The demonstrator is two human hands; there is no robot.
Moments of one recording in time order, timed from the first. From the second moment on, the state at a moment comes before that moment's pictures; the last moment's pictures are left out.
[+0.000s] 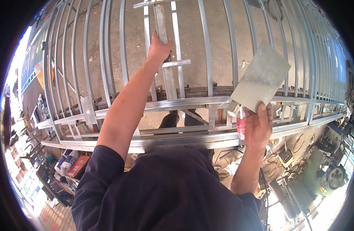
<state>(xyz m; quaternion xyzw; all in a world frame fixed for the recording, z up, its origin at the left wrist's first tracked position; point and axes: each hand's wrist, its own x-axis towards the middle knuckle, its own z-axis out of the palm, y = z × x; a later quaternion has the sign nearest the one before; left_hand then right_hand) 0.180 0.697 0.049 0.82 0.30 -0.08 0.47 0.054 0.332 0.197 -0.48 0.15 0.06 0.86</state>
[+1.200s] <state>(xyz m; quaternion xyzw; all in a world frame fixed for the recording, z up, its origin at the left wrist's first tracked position) 0.180 0.707 0.013 0.75 0.25 -0.10 0.60 0.480 0.651 0.055 -0.62 0.09 0.29 0.72</state>
